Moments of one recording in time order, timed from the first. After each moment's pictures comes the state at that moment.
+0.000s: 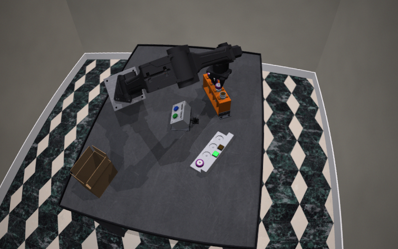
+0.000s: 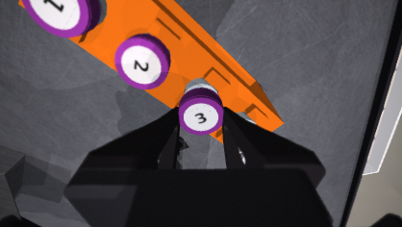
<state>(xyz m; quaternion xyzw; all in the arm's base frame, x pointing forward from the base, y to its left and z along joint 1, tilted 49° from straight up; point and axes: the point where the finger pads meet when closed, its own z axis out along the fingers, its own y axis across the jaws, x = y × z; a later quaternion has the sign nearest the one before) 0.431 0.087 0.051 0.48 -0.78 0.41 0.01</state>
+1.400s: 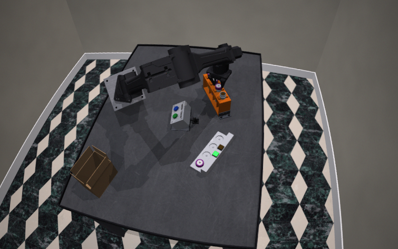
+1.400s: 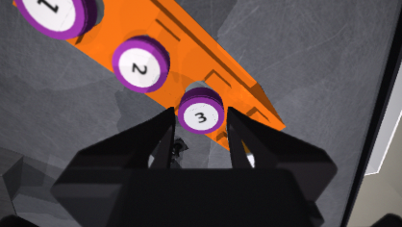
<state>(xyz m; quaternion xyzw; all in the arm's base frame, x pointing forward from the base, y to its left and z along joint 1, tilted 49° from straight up) 0.433 0.085 0.048 0.48 -0.77 0.41 0.02</state>
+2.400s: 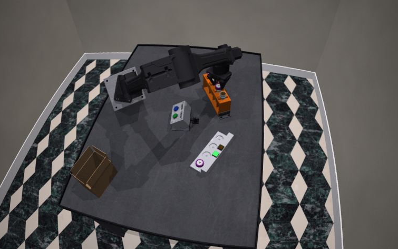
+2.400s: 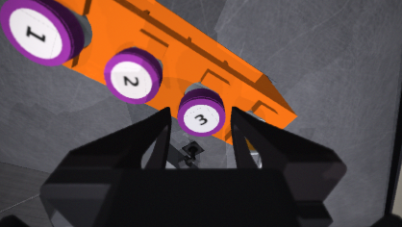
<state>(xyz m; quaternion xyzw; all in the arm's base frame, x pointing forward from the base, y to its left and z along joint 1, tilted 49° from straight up) 0.434 0.082 0.046 0.41 -0.81 0.41 -0.02</state>
